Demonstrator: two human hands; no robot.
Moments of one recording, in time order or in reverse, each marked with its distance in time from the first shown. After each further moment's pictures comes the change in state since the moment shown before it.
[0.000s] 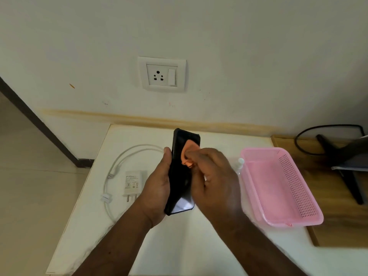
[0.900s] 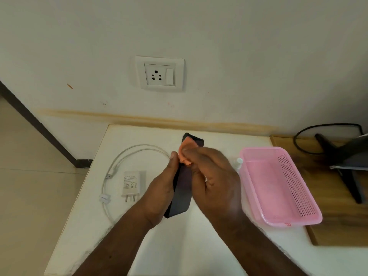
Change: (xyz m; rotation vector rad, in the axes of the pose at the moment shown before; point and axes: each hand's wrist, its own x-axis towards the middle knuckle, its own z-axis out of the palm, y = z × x) left_hand -0.004 -0.003 -0.002 0.370 0.048 0.057; right_hand 0.002 0.001 0.002 0.115 0.084 -0.079
